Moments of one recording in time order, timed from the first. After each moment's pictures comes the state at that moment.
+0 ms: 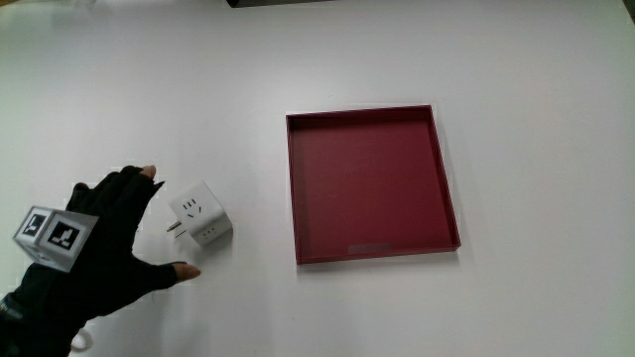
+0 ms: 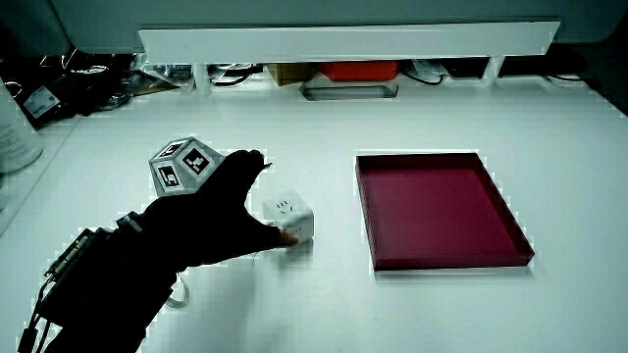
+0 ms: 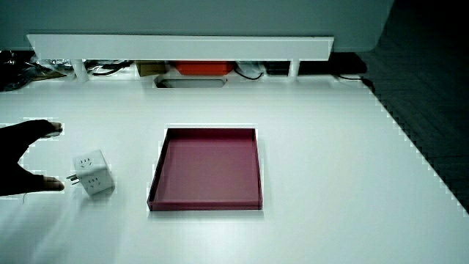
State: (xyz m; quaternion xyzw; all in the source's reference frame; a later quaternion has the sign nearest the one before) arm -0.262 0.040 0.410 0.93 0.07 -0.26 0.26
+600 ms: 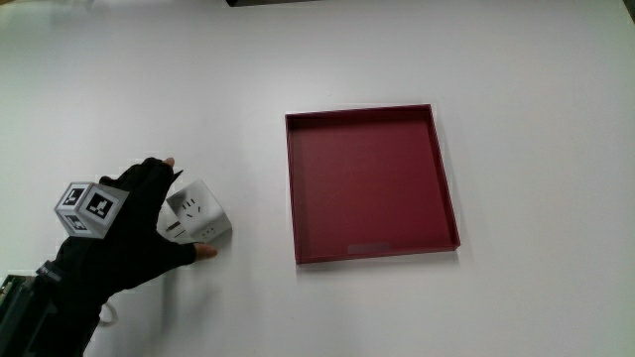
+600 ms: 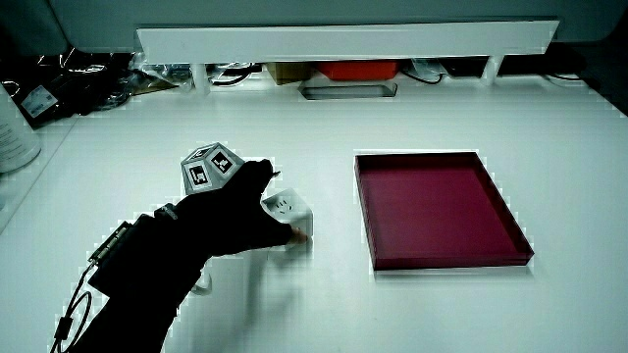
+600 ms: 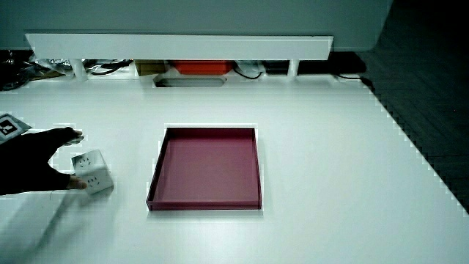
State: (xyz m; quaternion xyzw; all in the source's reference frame) arm -0.252 0.015 0.456 0.92 0.05 -0.24 0.30
